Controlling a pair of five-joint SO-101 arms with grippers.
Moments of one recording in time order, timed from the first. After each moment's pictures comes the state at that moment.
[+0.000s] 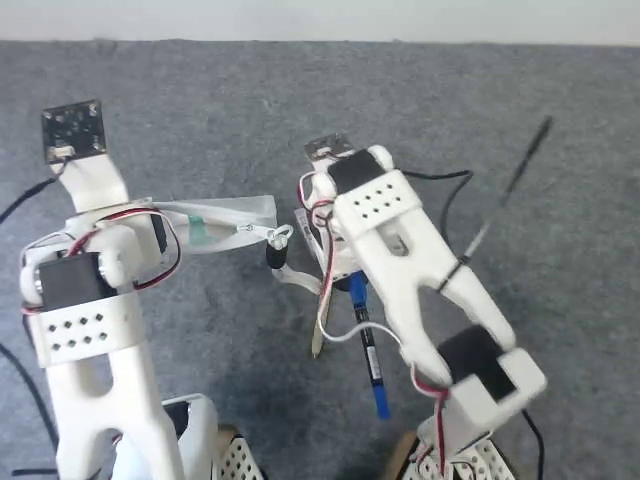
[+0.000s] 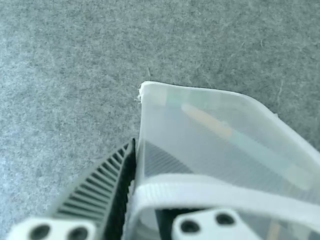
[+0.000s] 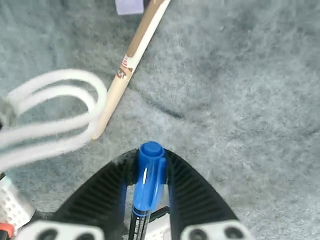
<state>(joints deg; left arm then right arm) -19.6 -41.0 31.0 78.1 5.6 -33.6 6.0 -3.4 100.0 -10.2</state>
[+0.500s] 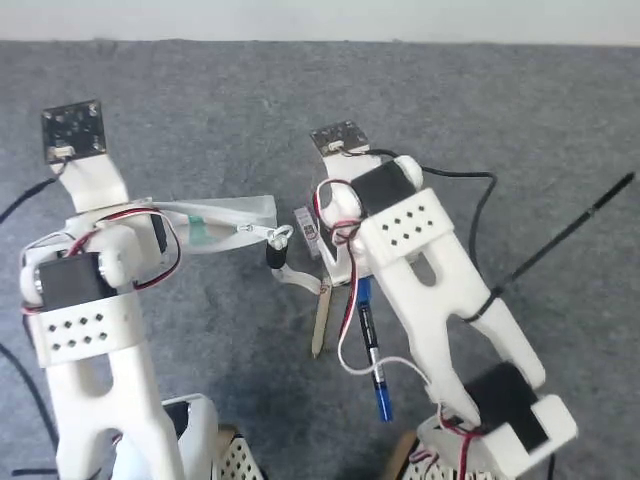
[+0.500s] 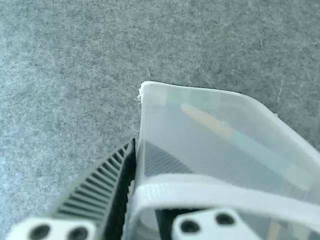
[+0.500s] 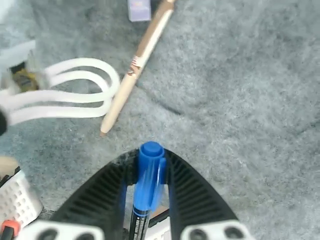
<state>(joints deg) -19.6 -41.0 31.0 78.1 5.6 -34.8 -6.1 -0.3 100.0 -10.2</state>
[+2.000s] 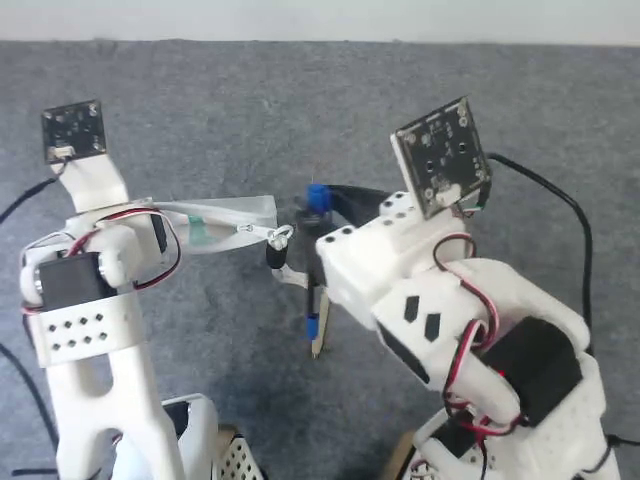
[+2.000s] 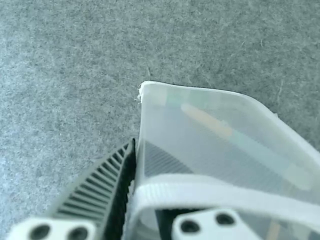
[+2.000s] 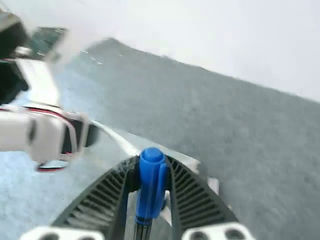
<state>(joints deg) -19.6 -41.0 31.0 78.1 5.6 -44.7 -44.3 -0.3 75.1 -10.2</state>
